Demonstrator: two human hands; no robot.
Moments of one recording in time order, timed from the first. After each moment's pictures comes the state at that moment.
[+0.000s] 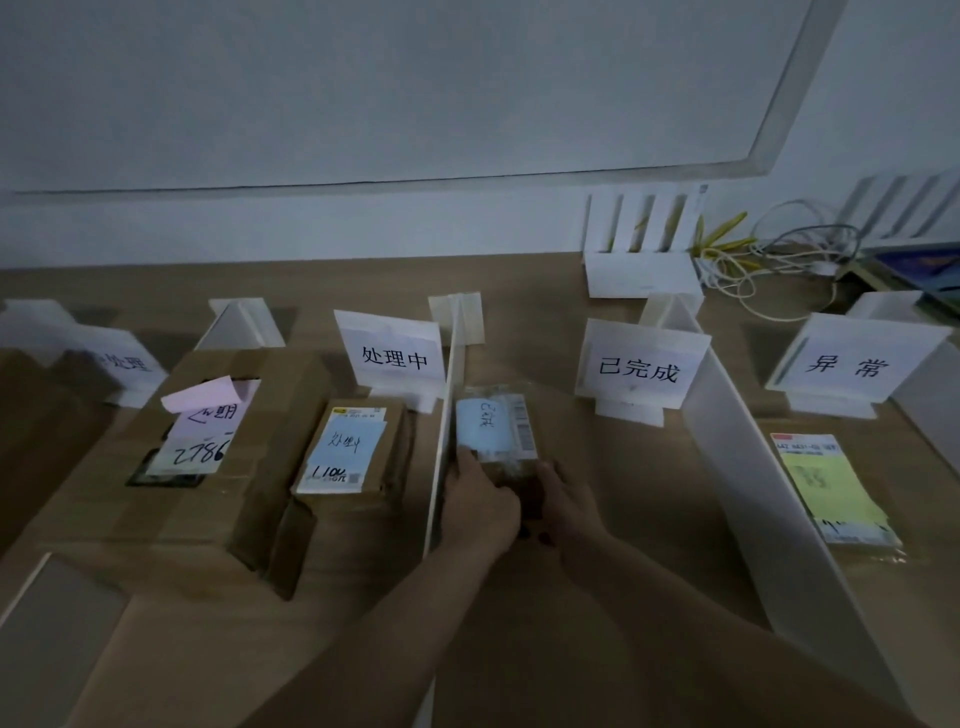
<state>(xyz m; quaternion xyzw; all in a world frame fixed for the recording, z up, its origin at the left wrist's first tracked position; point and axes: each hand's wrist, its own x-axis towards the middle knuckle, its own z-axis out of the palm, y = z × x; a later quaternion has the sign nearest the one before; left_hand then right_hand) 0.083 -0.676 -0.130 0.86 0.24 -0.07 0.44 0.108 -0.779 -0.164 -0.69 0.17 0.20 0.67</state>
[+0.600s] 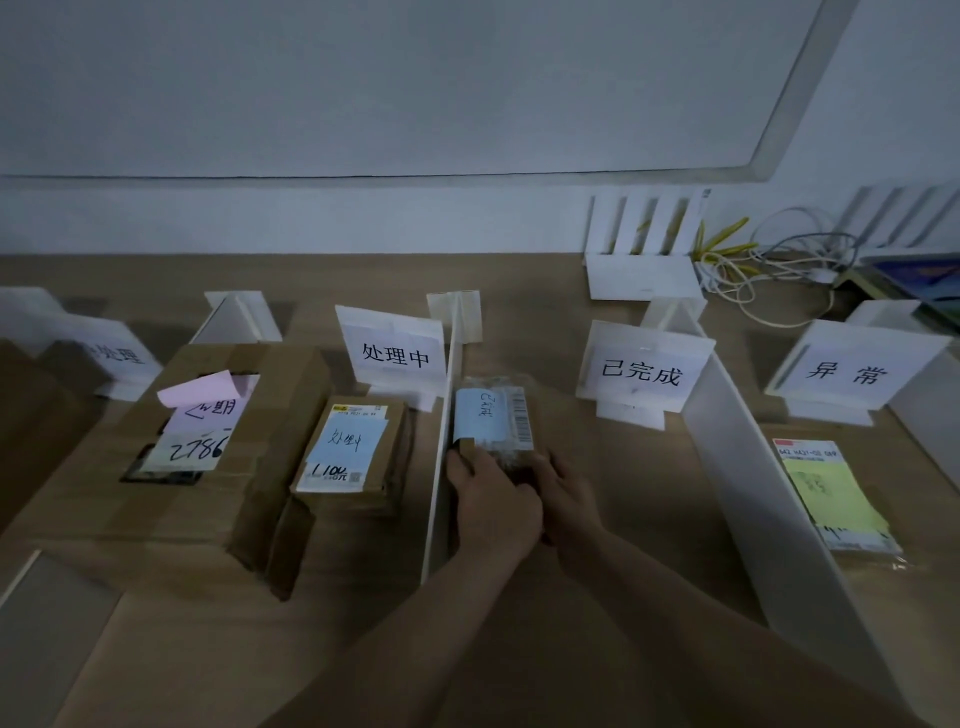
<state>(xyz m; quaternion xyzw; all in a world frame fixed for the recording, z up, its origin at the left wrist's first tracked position) 0.078 -0.690 -0.116 0.86 0.24 -0.05 0.44 0.114 -0.769 -0.166 -0.71 0.16 0.18 0.66</state>
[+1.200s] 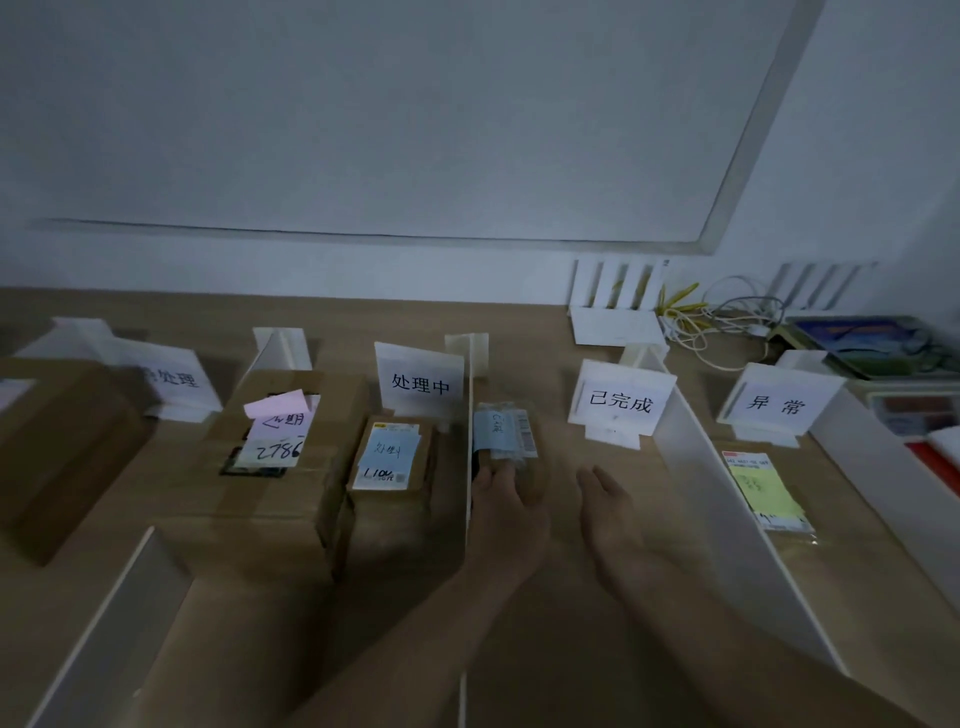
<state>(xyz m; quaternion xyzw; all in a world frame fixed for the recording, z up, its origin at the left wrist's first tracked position) -0.005 -0.658 -0.057 0.86 0.11 -0.02 0.49 0.028 -0.780 -0.075 -0.78 0.16 0.03 0.60</state>
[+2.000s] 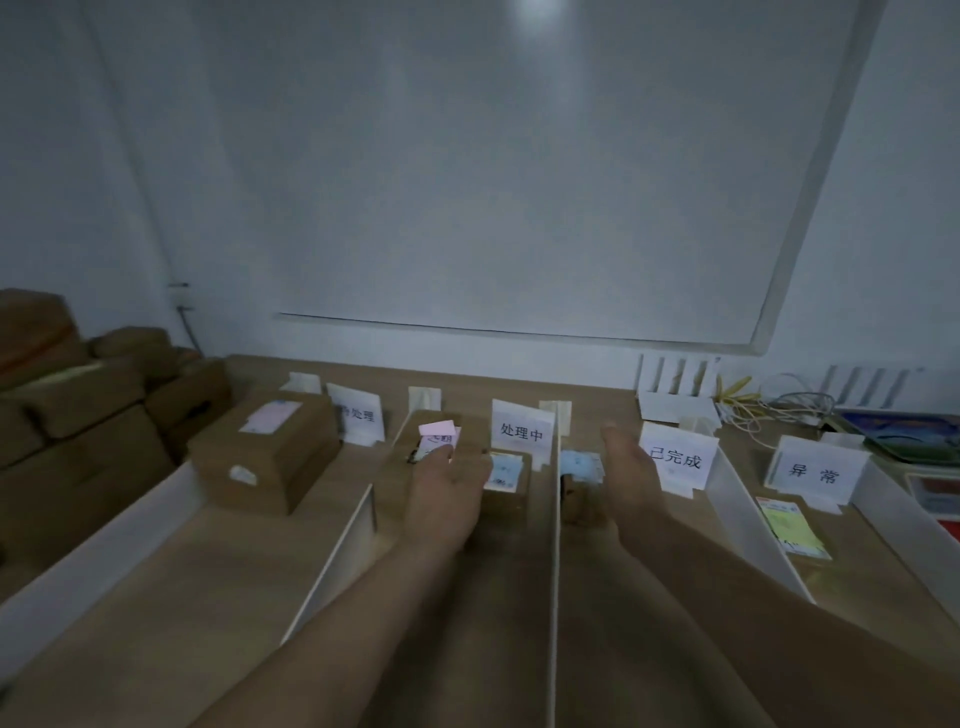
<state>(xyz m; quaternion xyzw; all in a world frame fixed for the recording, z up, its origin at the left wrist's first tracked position) -0.251 -0.540 0.110 0.81 0.20 0.15 0.53 -0.166 -0.709 0.102 -0.74 0.05 -0.02 0.67</state>
